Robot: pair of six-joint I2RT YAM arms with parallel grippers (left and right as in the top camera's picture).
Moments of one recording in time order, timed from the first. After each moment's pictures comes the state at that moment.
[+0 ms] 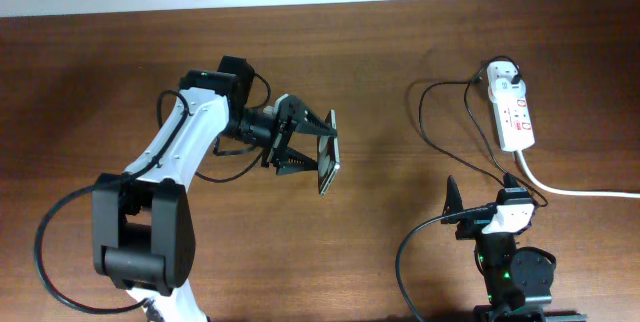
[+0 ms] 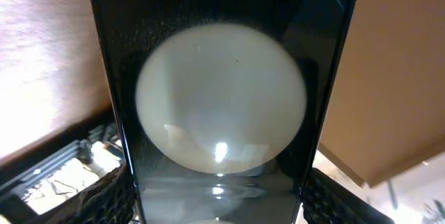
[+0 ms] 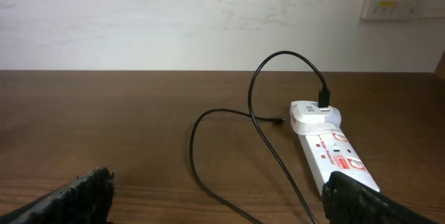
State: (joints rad) left arm -0.22 1.94 1.49 -1.19 1.24 -0.49; right arm 0.00 0.02 0.01 -0.07 -0.02 0.02
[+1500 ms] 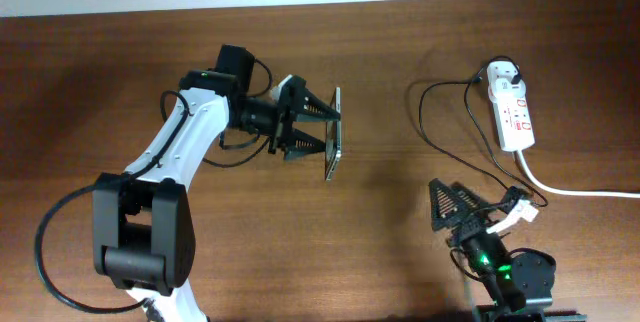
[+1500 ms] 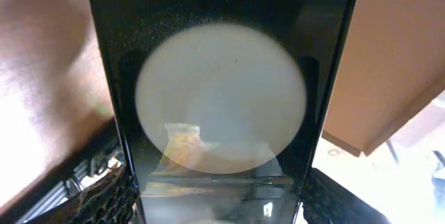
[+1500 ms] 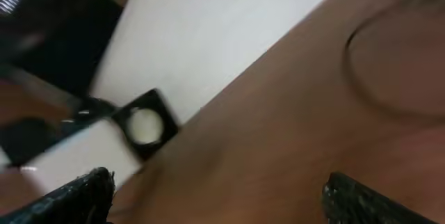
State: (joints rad) left arm -0.22 1.94 1.49 -0.97 1.35 -0.51; right arm 0.00 0.02 0.01 -0.04 -0.38 0.91
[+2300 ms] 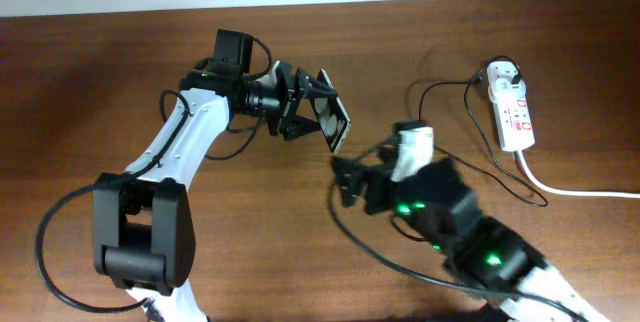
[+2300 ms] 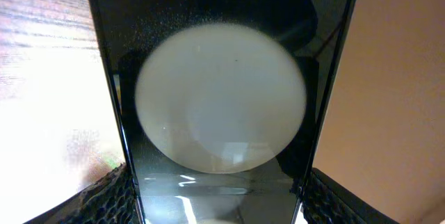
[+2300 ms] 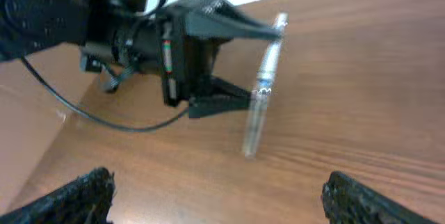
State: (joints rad) left arm -0.22 1.94 1.48 -0.63 1.08 -0.98; right arm 0.71 0.96 0.78 -0.23 0.09 0.59
